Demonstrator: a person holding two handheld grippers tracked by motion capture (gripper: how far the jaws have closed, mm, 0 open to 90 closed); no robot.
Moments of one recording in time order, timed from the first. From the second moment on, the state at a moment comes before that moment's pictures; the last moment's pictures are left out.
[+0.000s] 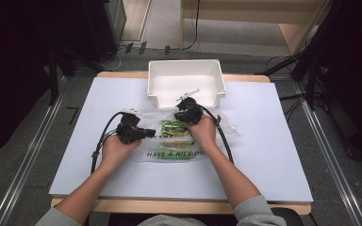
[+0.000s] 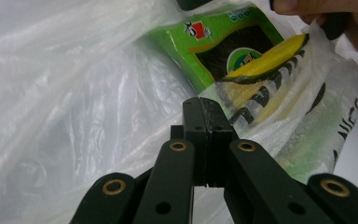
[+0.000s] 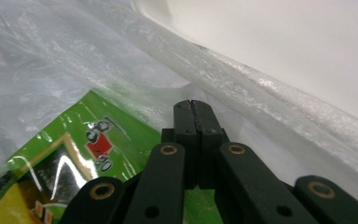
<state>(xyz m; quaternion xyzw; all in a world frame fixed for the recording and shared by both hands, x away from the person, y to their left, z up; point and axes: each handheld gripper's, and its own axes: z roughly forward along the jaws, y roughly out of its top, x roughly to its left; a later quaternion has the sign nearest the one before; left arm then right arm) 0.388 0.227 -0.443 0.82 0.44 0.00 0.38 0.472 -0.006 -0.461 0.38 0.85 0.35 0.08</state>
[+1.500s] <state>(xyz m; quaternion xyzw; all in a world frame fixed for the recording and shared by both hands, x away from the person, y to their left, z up) 0.358 0.215 -0.454 0.84 0.43 0.00 0.34 0.477 -0.007 -0.468 0.39 0.85 0.36 0.08</state>
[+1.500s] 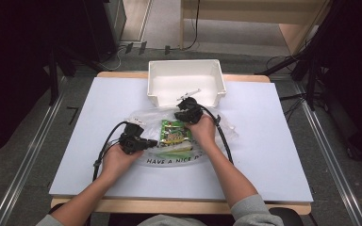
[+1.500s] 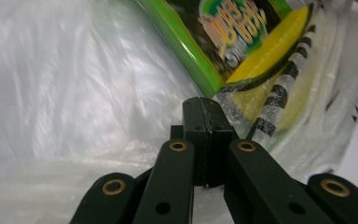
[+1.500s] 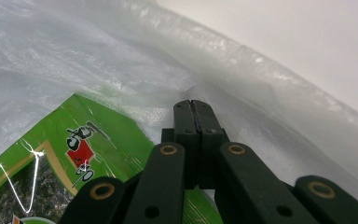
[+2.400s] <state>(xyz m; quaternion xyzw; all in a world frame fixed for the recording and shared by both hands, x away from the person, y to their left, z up) 0.296 0.219 -0.458 0.85 0.39 -0.04 0.34 0.479 -0.004 -0.469 0.40 0.84 0.36 0.09</state>
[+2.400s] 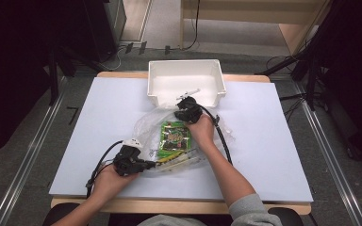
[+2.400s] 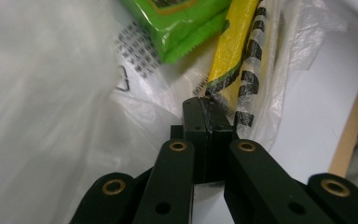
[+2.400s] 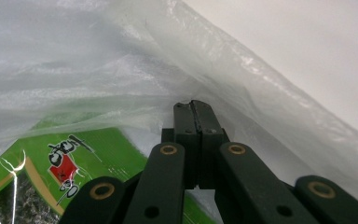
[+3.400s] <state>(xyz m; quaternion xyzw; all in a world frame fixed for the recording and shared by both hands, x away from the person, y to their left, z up) 0.289 0.234 -0.431 0.83 0.40 -0.04 0.39 0.468 -0.009 -0.452 0.40 0.83 0.37 0.08</state>
